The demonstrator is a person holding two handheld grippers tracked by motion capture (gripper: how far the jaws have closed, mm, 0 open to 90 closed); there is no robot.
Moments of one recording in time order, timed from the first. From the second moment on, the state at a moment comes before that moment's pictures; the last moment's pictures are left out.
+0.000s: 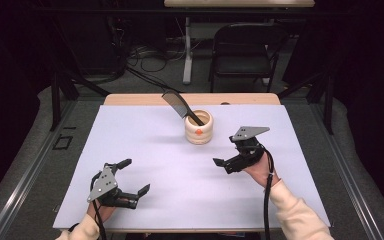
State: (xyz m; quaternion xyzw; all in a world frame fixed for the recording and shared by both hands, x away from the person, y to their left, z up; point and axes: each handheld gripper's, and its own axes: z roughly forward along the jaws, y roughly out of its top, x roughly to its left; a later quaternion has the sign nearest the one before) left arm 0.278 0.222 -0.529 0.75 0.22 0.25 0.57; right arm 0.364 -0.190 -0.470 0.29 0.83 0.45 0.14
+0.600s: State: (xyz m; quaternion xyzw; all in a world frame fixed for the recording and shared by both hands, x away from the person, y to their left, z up) left arm 0.278 0.223 -0.529 0.75 0.23 0.25 0.57; right arm 0.325 -0.198 -0.485 0.28 0.83 0.45 0.18
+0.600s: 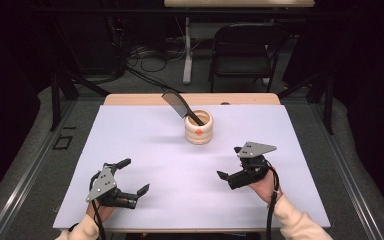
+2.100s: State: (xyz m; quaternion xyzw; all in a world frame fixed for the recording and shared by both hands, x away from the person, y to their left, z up) left arm 0.279 0.224 -0.531 0.75 0.23 0.24 0.57; right arm 0.265 -0.245 -0.512 0.29 0.81 0.48 0.20
